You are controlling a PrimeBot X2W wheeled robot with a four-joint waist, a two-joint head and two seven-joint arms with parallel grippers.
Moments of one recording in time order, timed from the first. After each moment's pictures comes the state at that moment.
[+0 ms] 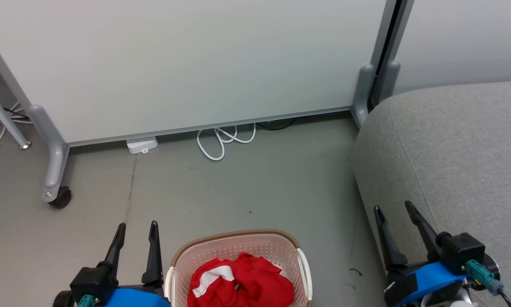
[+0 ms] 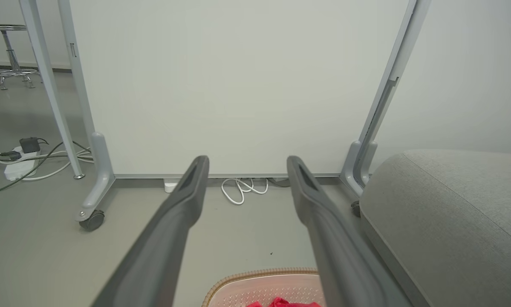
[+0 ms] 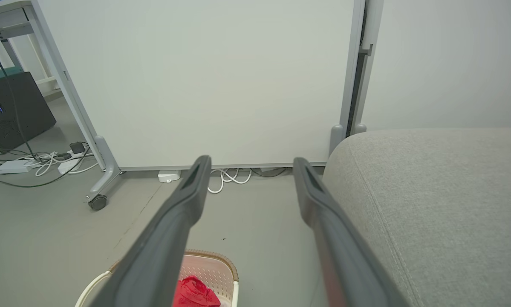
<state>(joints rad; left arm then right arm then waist) 0.01 0.06 -0.06 0.28 -0.20 -0.10 -0.26 -0.05 -0.05 0.03 0.20 0.12 0.13 -0.16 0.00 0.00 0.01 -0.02</state>
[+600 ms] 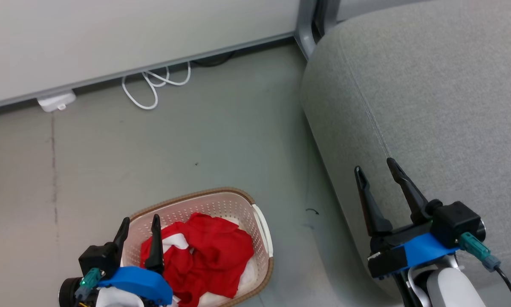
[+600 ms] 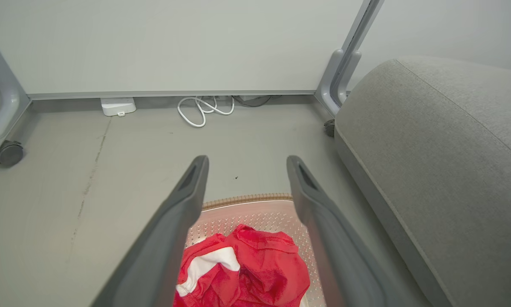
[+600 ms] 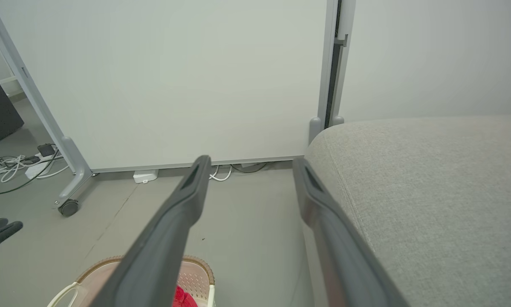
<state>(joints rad) -0.13 0.05 -0.05 0.53 -0.22 -0.10 -0.26 -0.16 -0.05 0.12 0.13 0.14 0.13 -0.17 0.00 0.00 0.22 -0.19</state>
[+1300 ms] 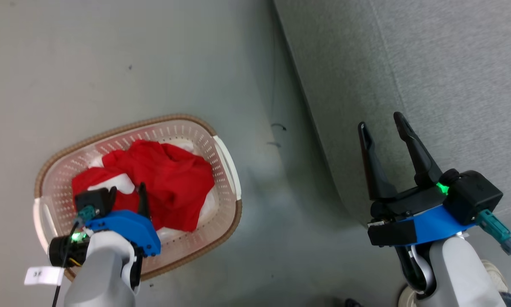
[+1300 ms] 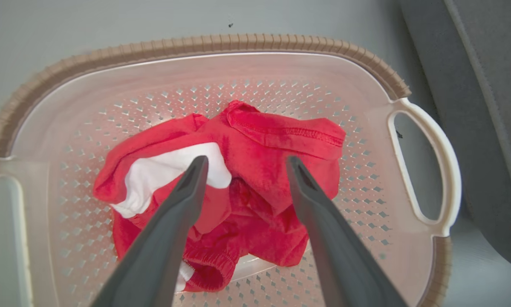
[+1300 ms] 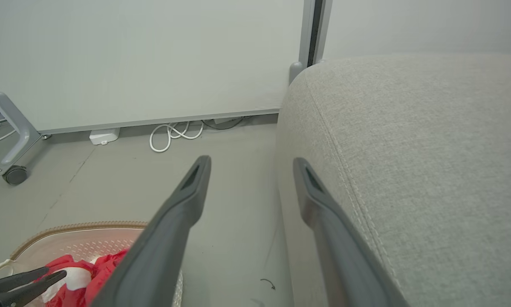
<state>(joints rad) -0.52 0.08 -0.05 1.03 -0.24 -0.07 -0.22 -0.28 -0.05 0.13 0.07 0.17 0.13 -0.23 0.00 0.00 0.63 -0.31</state>
